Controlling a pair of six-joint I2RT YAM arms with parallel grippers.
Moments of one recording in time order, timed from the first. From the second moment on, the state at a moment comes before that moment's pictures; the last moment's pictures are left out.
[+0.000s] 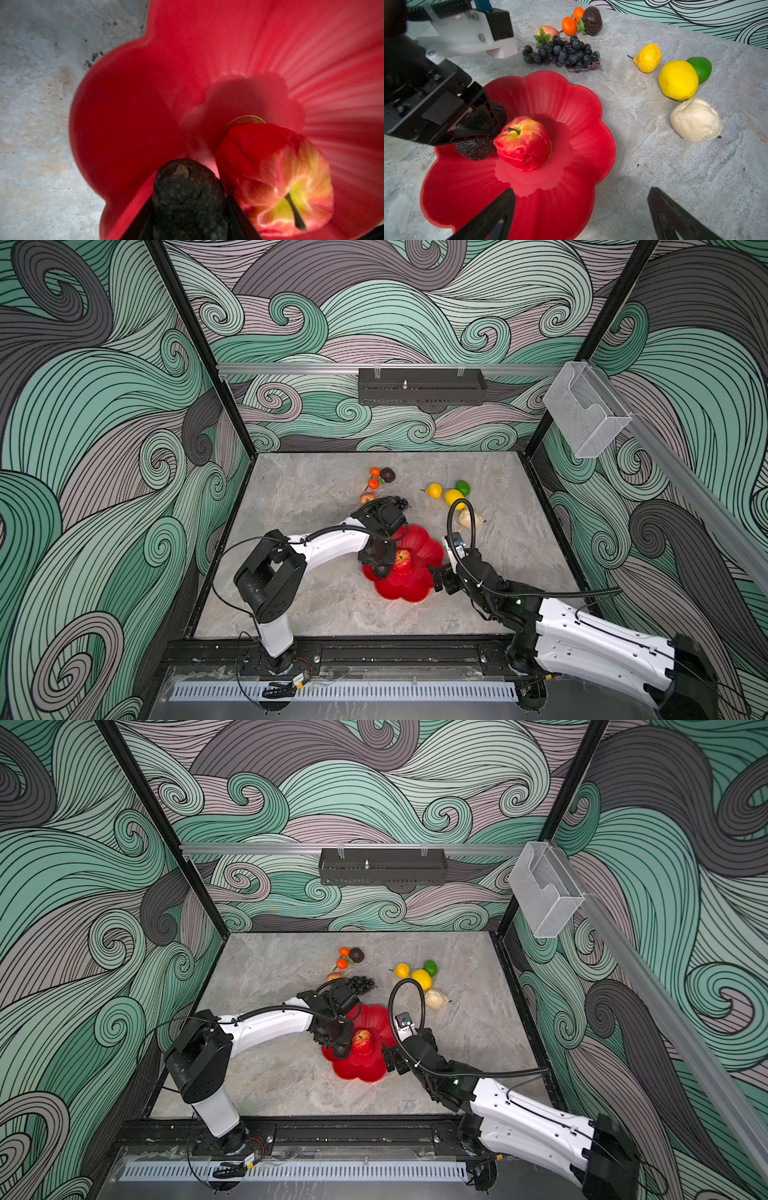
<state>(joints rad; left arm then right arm) -0.79 1.75 1.21 -0.81 0.00 -0.66 0.97 0.85 0.47 -0.27 0.44 0.27</state>
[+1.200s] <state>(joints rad) -0.76 1.76 1.17 -0.71 0.08 -0.71 0.95 0.84 0.46 -0.27 0.46 0.29</state>
